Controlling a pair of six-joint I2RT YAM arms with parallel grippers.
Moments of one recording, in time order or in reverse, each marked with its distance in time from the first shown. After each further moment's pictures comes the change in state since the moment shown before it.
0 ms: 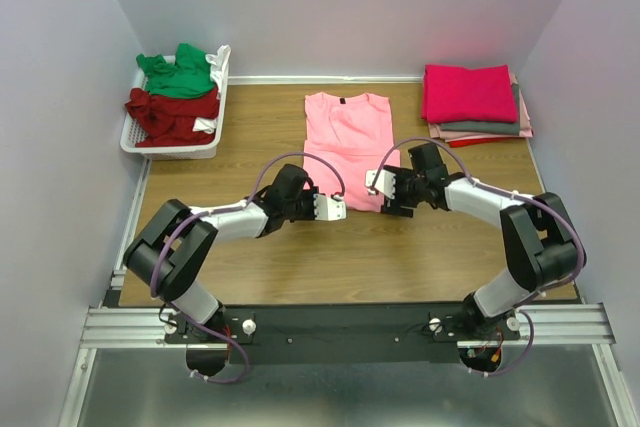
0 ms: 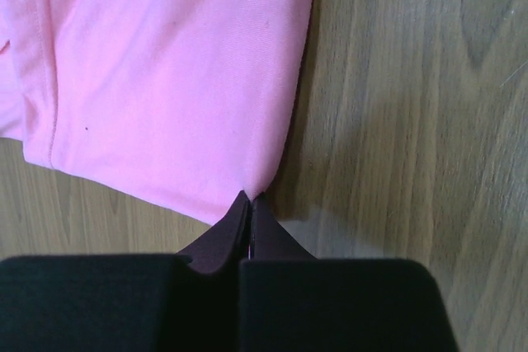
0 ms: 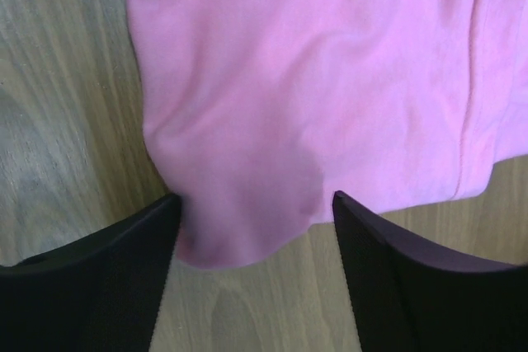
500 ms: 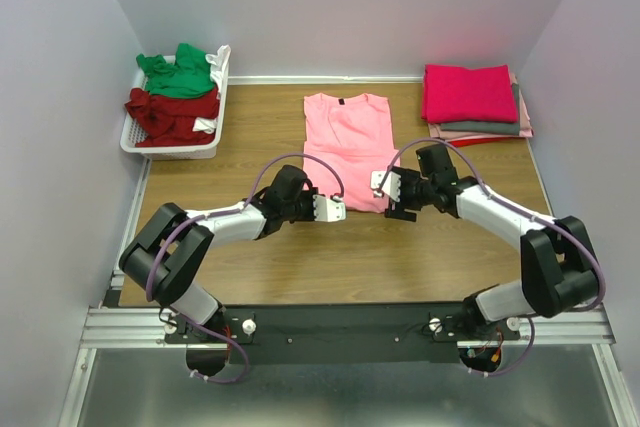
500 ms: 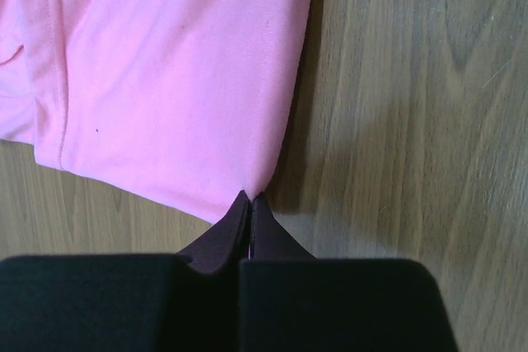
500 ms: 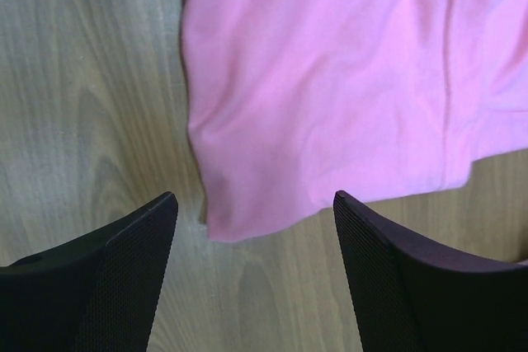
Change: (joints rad) left arm -0.006 -0.034 -0.017 0.000 0.006 -0.006; right arm 0.000 -0.176 -0.040 -0.080 -0.061 0.037
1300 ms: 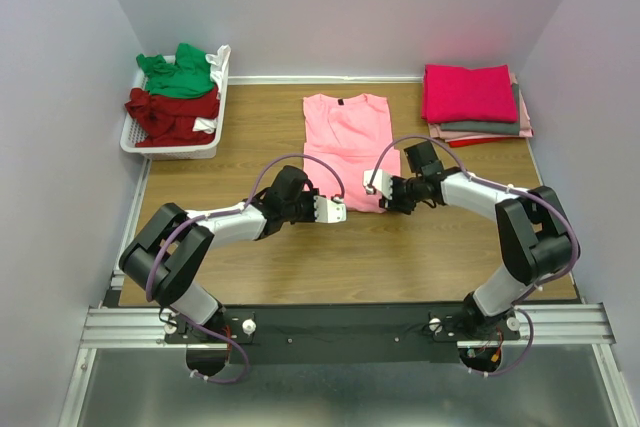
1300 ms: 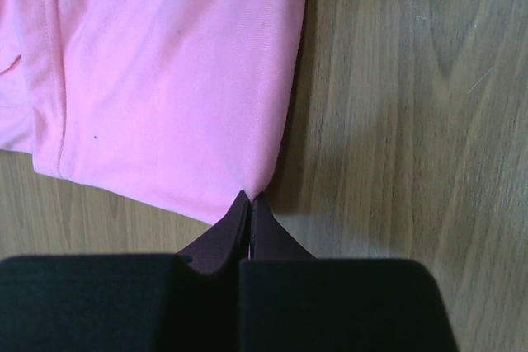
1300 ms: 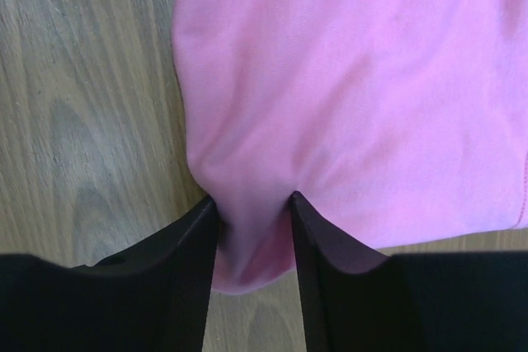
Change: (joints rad) left arm -0.006 0.000 -0.002 0.000 0.013 0.000; right arm 0.000 0.215 0.090 -0.036 0.004 0.010
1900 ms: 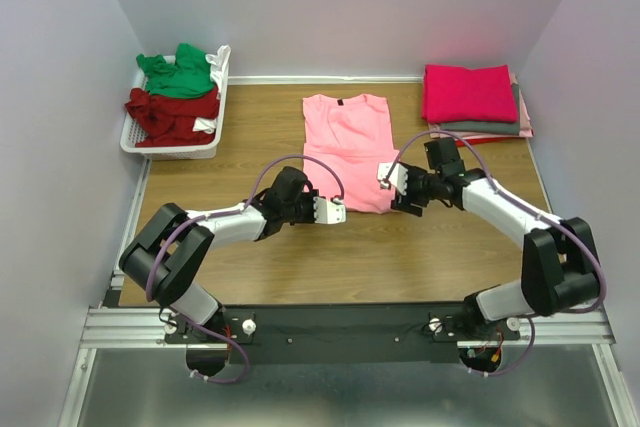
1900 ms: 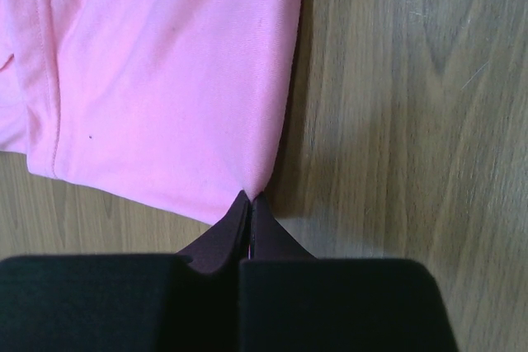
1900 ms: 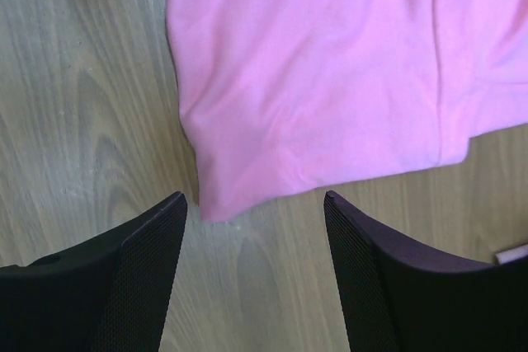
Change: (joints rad) left arm 0.000 0.000 -0.007 0.001 0.002 -0.001; right arm -0.047 -0.182 -0.026 -0.071 -0.039 0.005
